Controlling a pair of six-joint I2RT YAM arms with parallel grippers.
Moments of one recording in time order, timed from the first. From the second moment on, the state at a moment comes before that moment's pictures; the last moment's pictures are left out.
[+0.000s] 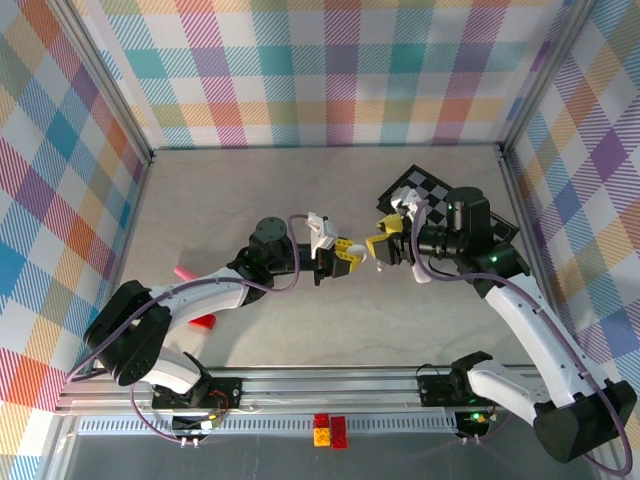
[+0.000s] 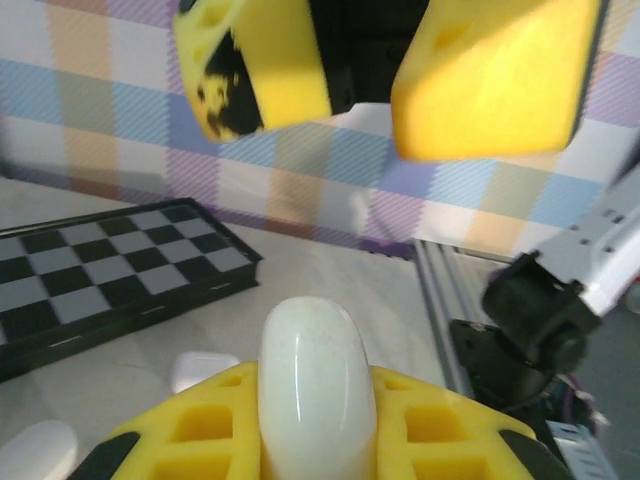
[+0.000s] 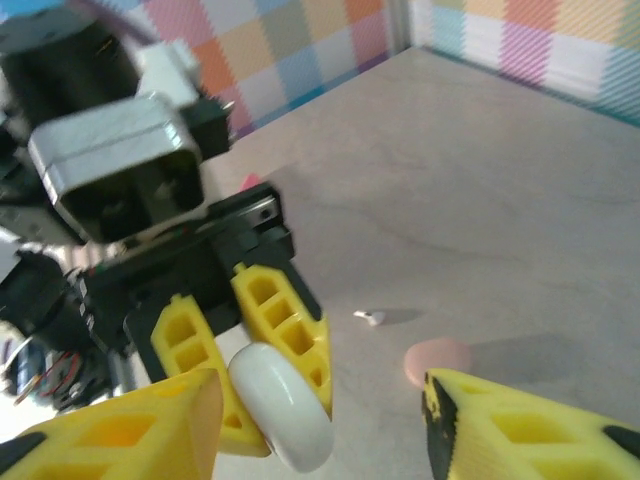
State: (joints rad) left arm -0.72 1.45 0.77 0.61 0.79 -0.11; right arm 0.39 1.00 1.01 -0.52 -0.74 -0.13
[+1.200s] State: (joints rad) left arm -0.70 1.41 0.82 0.50 0.97 -0.16; right arm 0.41 1.05 0.99 -0.56 -0.95 -0.26
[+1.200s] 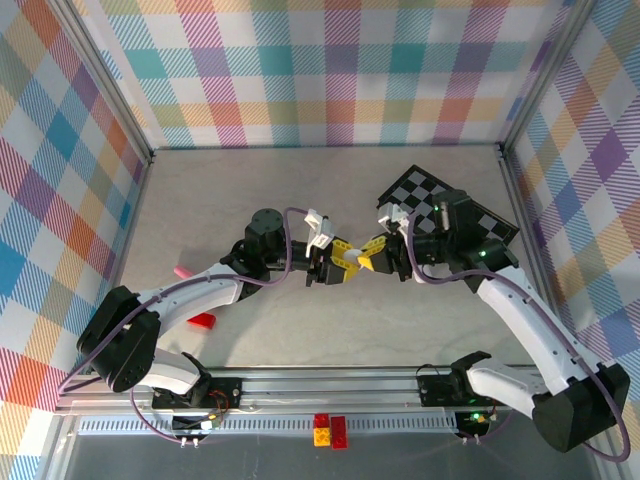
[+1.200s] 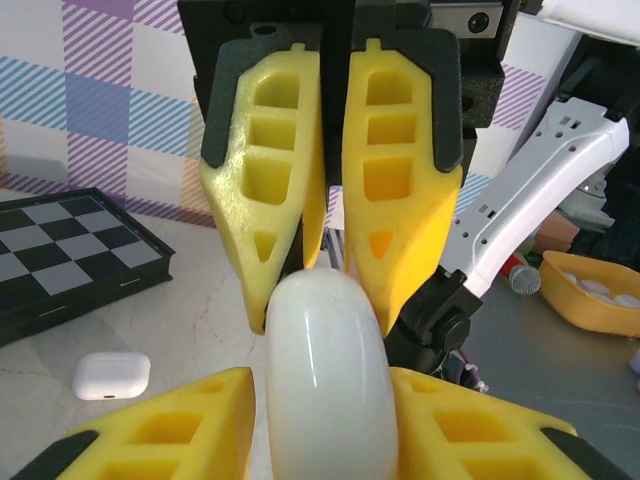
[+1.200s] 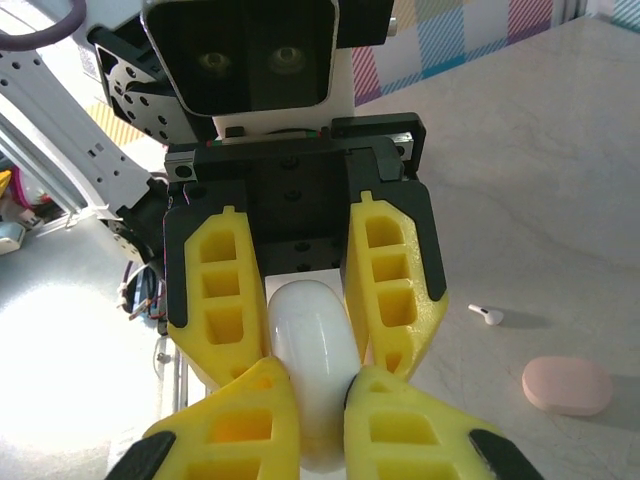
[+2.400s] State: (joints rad) left arm -0.68 1.41 0.78 0.69 0.90 -0.25; right arm 0.37 0.99 0.91 -0.36 -0.95 -0.10
